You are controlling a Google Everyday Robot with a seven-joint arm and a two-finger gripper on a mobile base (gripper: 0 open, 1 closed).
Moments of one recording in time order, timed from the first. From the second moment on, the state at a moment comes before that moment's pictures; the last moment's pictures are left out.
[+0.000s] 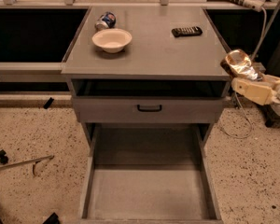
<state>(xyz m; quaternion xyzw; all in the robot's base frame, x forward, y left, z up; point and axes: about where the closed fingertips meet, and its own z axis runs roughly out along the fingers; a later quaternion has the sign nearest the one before) 0.546 -0.280 0.892 -0.20 0.73 0.27 0.60</state>
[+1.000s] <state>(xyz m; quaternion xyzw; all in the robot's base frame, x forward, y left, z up) 0.500 -0.231 0.869 -0.24 0.71 0.35 0.56</state>
